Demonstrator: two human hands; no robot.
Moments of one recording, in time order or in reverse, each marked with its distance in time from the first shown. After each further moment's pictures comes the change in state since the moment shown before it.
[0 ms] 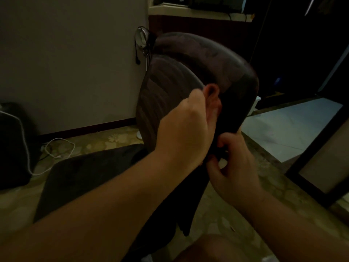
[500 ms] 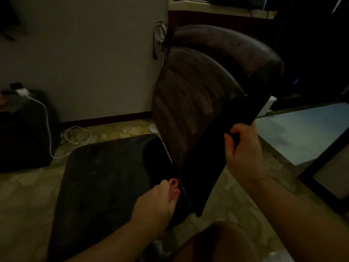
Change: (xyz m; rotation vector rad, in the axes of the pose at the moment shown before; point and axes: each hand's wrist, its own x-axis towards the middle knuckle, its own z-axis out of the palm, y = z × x) left_hand -0.205 -0.121 0.004 0.145 -0.629 -0.496; right_hand -0.003 0.031 0.033 -0.074 0.116 0.033
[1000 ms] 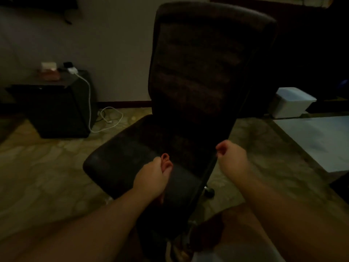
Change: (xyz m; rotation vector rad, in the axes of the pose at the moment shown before) left_hand -0.038 -0.106 -0.018 -0.063 0.156 -0.354; right_hand -0.085 -0.025 0.097 -0.204 -0.554 0.513
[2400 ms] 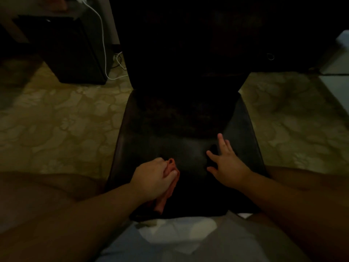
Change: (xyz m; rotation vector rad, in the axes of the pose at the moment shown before) left_hand -0.091 -0.121 0.061 0.254 -0.241 0.112; right_hand -0.101 0.049 0.127 -0.508 -0.796 -0.316
